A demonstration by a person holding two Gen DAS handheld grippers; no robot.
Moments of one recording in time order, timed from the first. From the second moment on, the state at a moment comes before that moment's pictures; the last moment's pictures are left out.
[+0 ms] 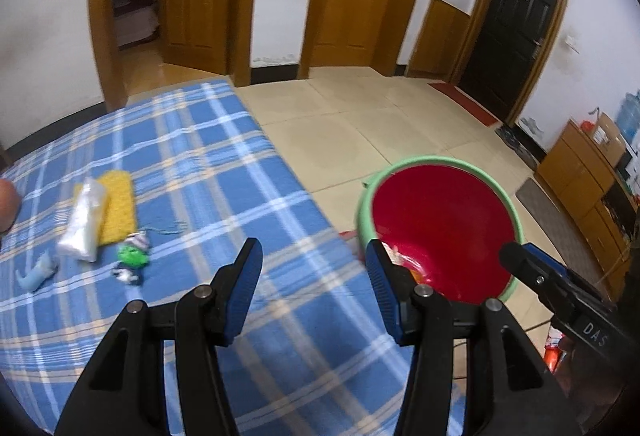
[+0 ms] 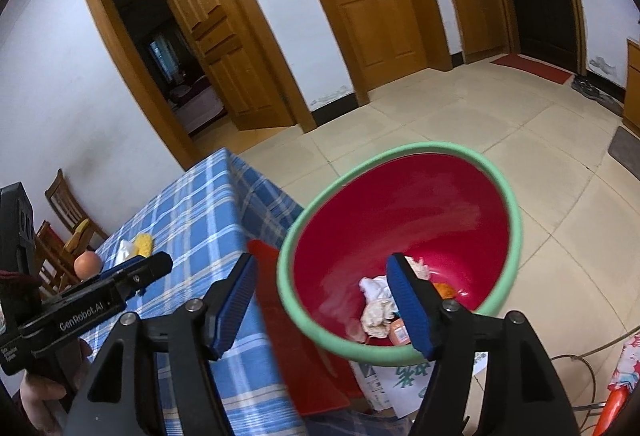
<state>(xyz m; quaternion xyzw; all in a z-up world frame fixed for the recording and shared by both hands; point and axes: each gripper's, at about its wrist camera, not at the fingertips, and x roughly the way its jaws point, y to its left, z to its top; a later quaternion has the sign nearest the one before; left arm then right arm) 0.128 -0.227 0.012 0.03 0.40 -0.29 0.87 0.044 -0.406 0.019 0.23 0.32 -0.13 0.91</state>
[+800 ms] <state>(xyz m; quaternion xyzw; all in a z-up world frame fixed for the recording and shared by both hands) 0.194 -0.115 -0.004 0.03 0.40 -0.16 0.90 0.097 -0.344 0.008 0.21 0.35 -0.09 0.91</state>
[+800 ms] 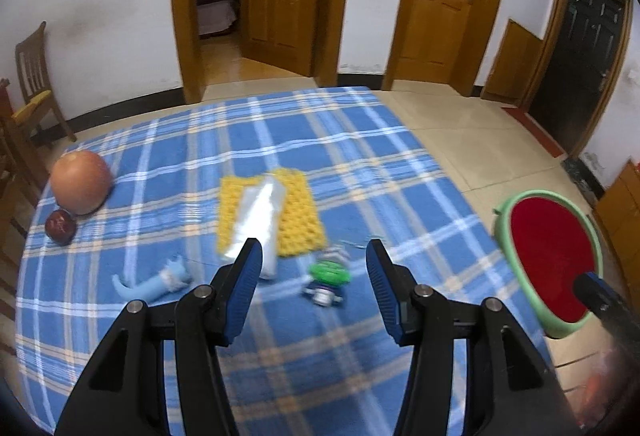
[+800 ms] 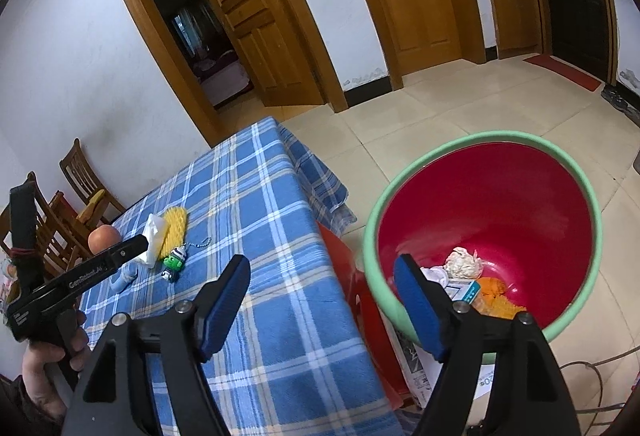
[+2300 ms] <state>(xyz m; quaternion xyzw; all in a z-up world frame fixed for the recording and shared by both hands) 0.197 -0.032 -0.008 -0.06 0.40 -0.13 0.91 0.181 -0.243 0.000 0.15 0.40 0.00 0.90</state>
